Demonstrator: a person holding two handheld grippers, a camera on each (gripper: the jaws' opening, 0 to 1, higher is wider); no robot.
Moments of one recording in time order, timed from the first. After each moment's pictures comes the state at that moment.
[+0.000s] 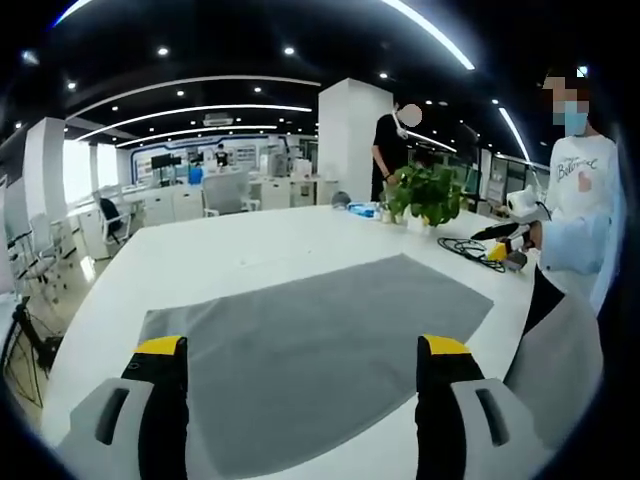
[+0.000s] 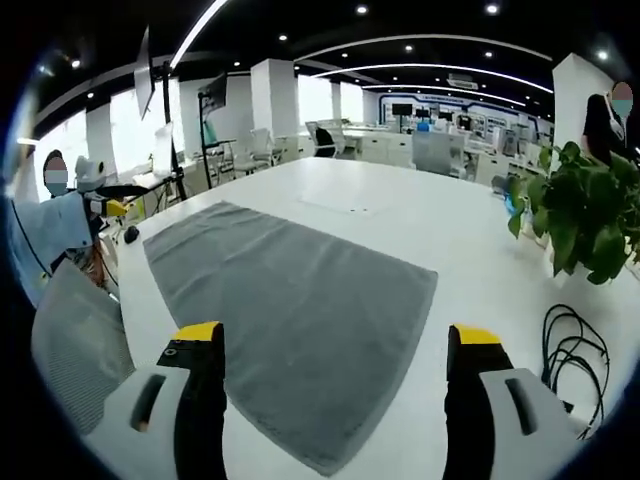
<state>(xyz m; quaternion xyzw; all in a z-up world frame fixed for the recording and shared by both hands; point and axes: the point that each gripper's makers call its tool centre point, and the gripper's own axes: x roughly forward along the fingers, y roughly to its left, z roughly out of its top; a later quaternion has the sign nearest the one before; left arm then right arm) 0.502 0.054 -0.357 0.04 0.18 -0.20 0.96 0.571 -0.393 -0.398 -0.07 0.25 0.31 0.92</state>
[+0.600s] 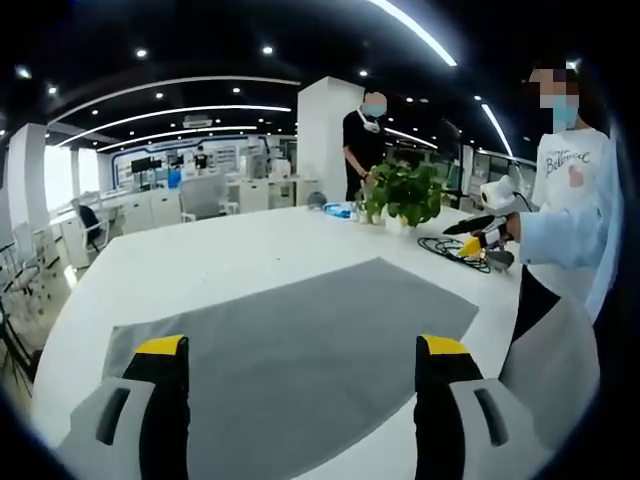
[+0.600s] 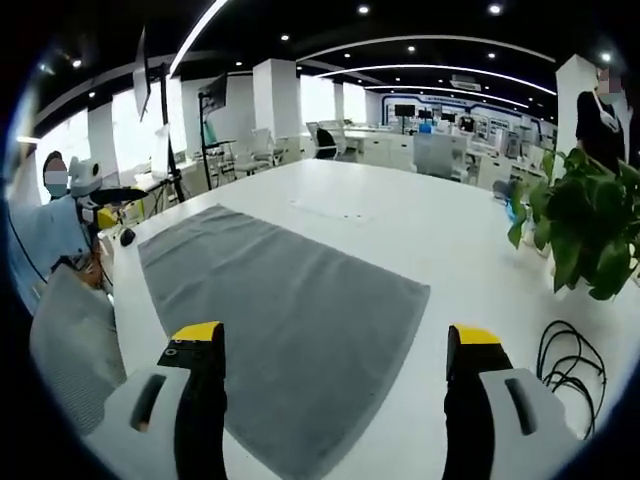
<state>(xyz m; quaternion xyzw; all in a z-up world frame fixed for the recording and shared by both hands) 0.519 -0.012 -0.351 0.04 0.18 -0.24 0.95 0.605 -0.397 -0.389 -0.07 0.25 0.31 0.91</state>
